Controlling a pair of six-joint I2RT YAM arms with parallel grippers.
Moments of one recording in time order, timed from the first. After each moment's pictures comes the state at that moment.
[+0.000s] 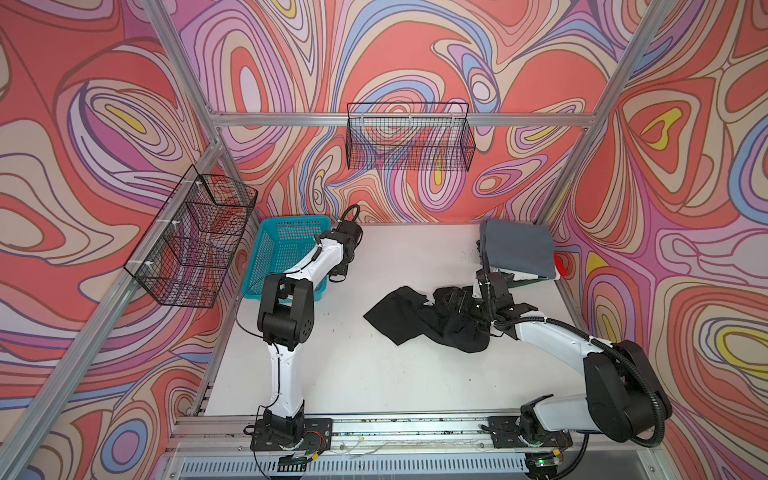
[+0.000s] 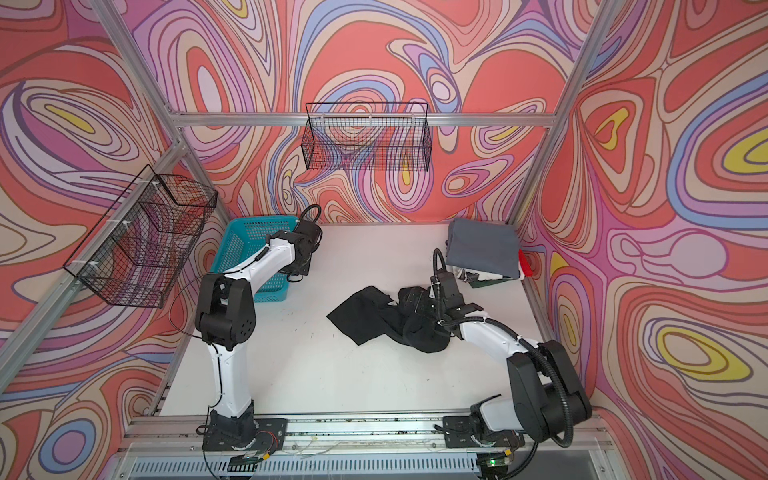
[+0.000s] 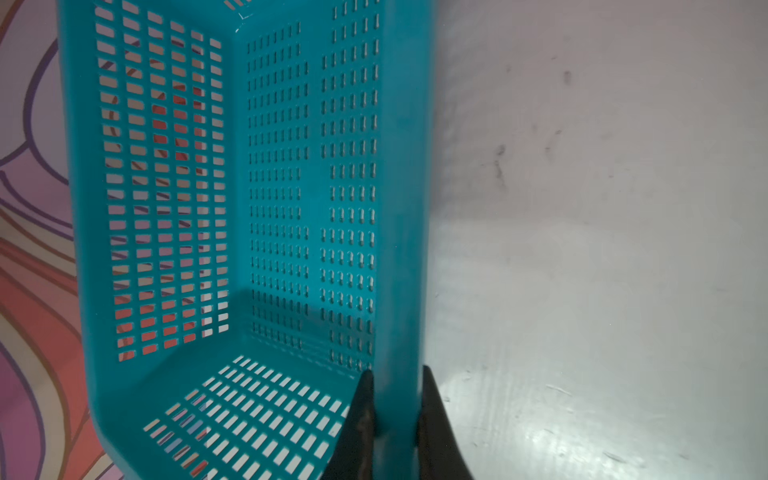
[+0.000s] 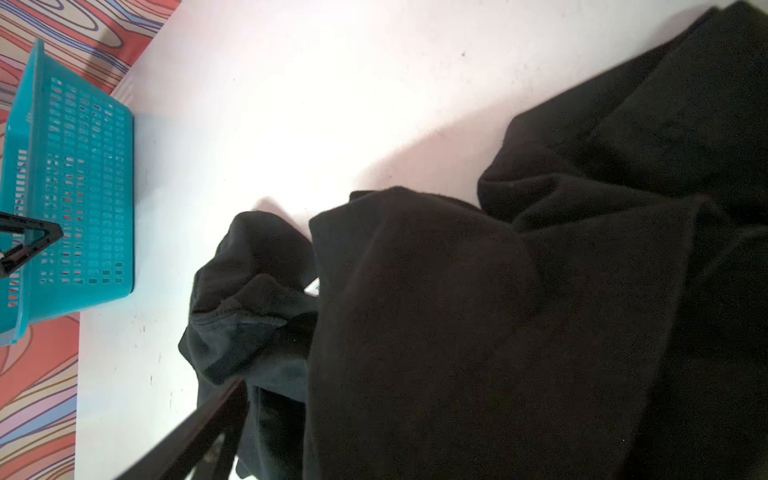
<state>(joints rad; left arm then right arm) -0.26 2.08 1.72 -0.95 -0.60 -0.24 0.32 1.39 0.71 -0.12 -0.18 0.68</state>
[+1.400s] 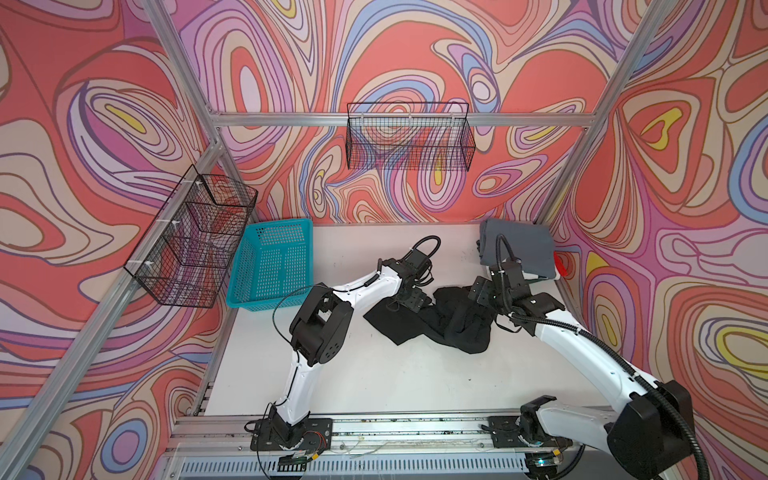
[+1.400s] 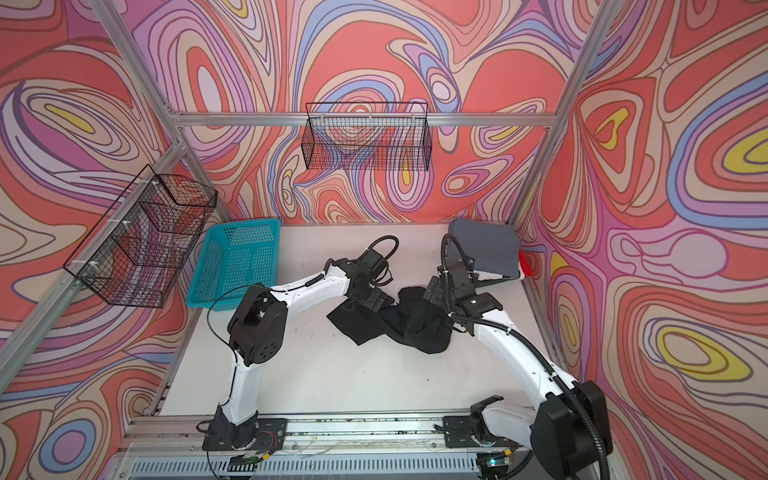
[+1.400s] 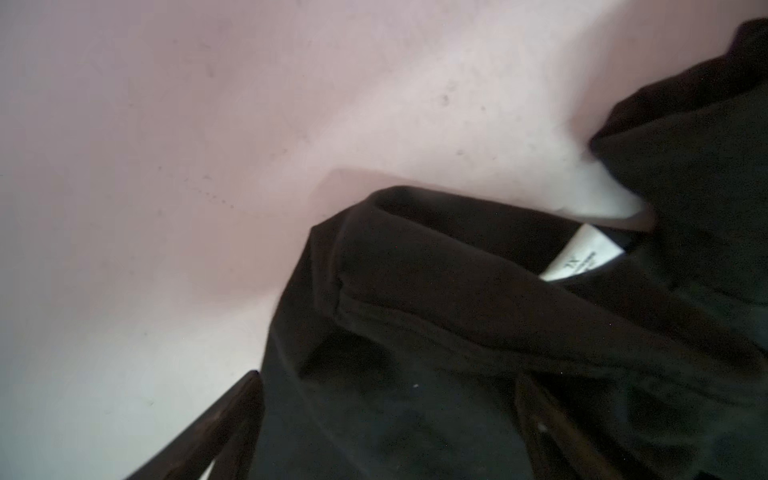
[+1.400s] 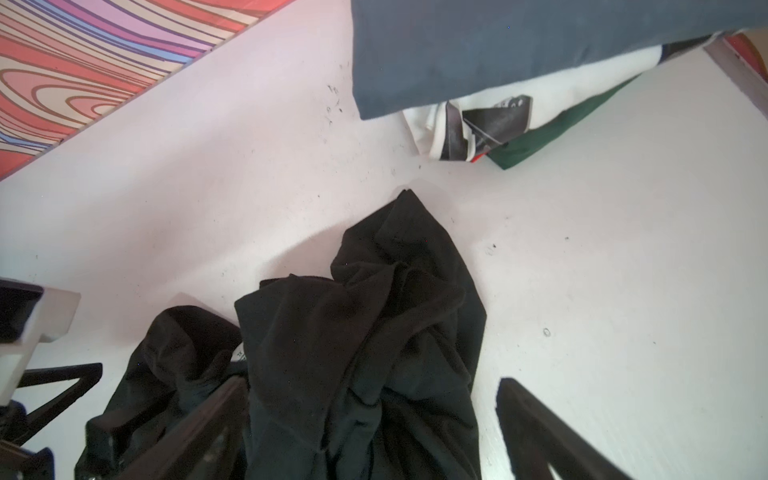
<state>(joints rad) -0.73 2.11 1.68 -0.78 -0.14 -0.21 0.33 1.19 0.89 -0.56 0.26 0.69</state>
